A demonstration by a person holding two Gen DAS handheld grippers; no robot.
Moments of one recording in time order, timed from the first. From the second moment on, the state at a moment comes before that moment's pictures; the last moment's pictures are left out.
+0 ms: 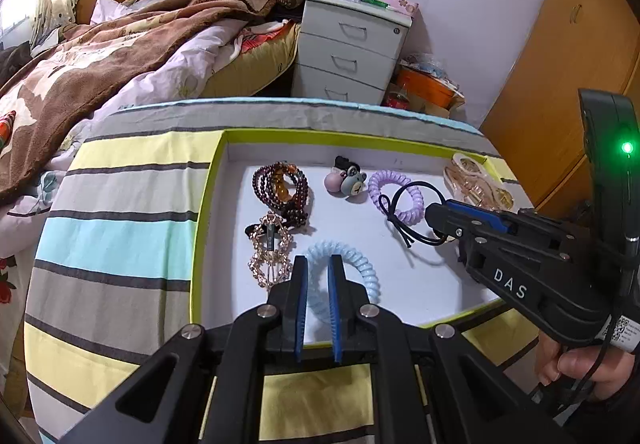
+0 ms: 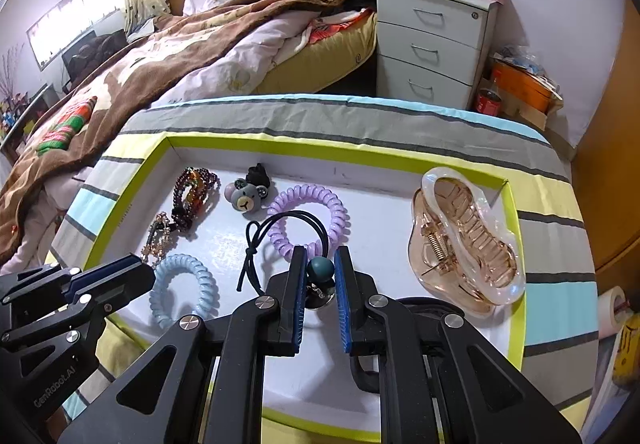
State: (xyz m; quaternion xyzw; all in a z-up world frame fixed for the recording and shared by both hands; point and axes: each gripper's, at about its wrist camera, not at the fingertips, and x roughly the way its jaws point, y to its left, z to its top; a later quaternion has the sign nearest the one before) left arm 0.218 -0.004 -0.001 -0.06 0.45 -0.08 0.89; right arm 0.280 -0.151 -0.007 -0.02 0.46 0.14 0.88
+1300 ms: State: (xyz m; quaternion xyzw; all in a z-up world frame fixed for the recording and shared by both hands) left arm 0.222 -0.004 -0.008 -0.06 0.46 -0.07 0.88; right arm 0.280 -0.159 -0.007 -0.02 0.46 0.12 0.88
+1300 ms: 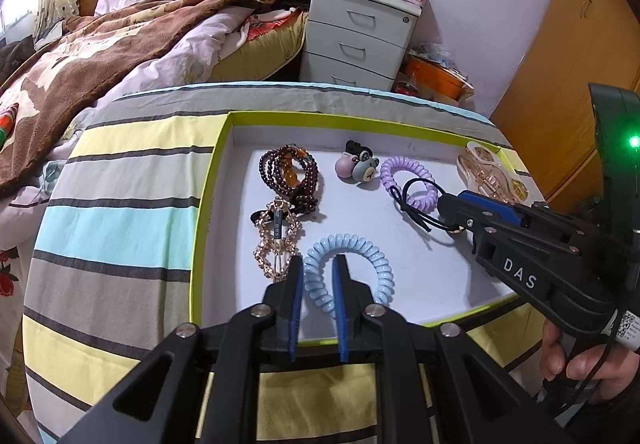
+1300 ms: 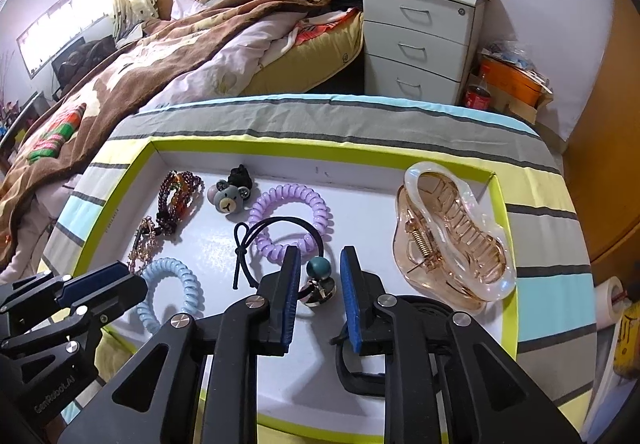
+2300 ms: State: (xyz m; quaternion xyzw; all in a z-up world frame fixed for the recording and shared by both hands) left arm 0.150 0.003 0.032 -0.04 0.40 -0.02 0.91; right arm 0.174 -0.173 0.044 0.02 0.37 0.11 0.92
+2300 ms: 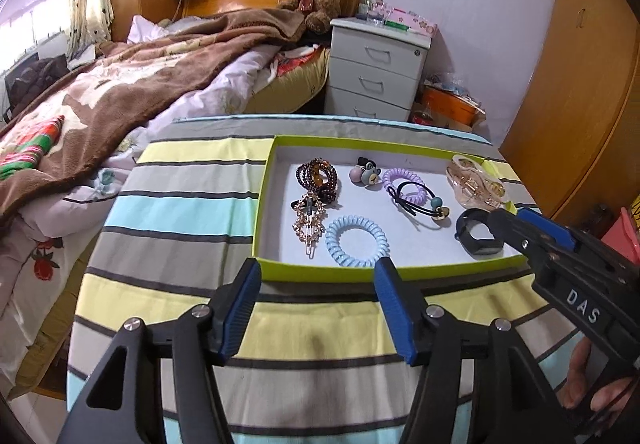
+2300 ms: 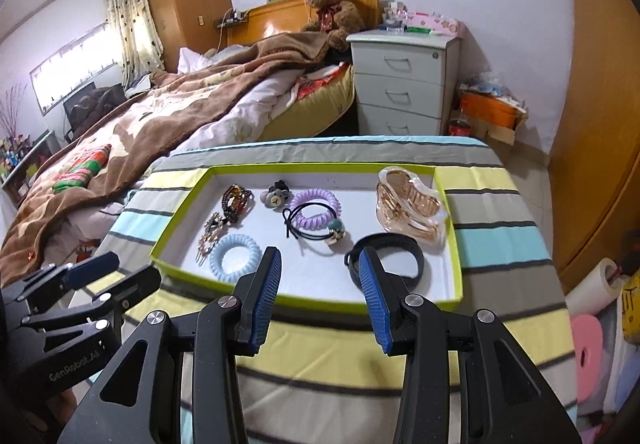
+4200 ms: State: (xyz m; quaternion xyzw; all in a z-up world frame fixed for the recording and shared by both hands) left arm 0.089 -0.005 0.035 -0.02 0.37 0.01 0.93; right arm 0.104 -0.188 0.040 0.03 0.35 0.09 0.93
